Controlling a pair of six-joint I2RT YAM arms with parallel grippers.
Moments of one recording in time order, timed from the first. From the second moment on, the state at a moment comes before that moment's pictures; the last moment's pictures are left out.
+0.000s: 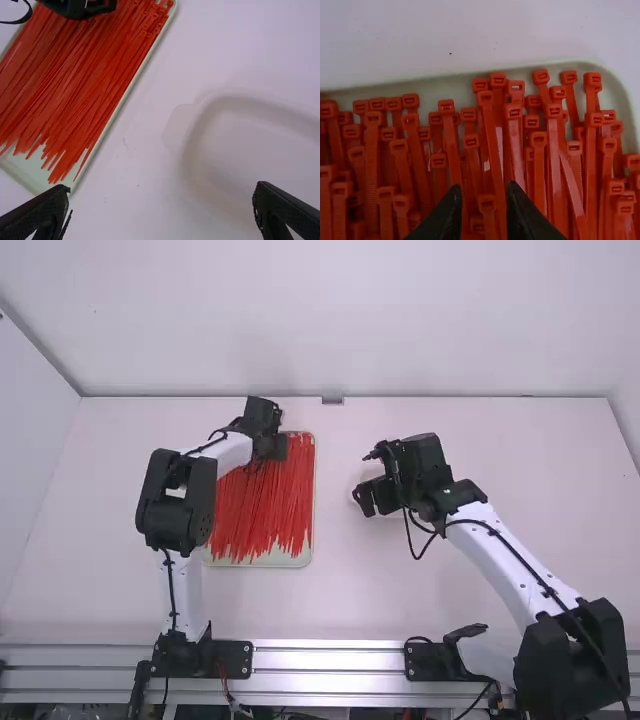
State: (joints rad) left arm -0.15 2.14 1.42 -0.26 0.05 -0.09; right arm 0.36 1.35 0.92 -0.48 -0.27 -0.03
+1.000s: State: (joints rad) left arm -0.15 2.14 1.42 -0.26 0.05 -0.09; right arm 0.36 1.35 0.92 -0.49 -0.27 -0.03
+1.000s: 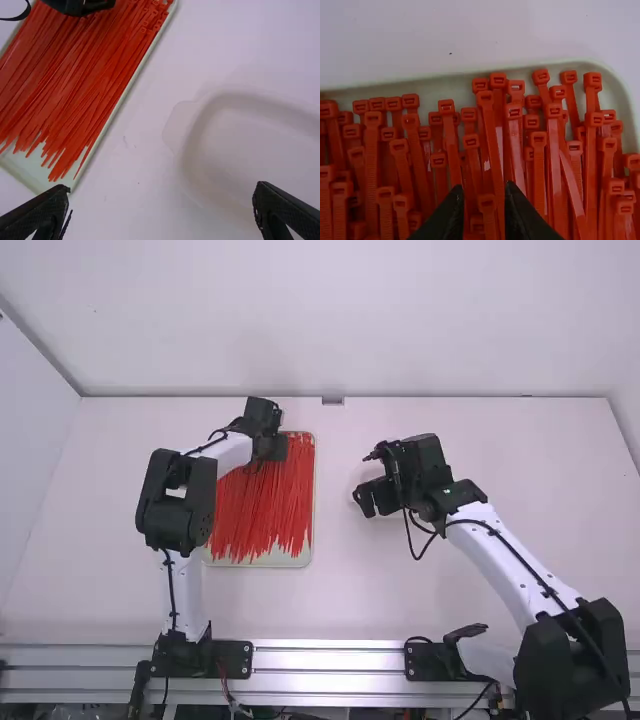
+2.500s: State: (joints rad) left arm -0.15 2.14 1.39 -0.24 0.05 -0.09; right arm 0.36 1.35 0.92 -0.50 -0.27 -0.03
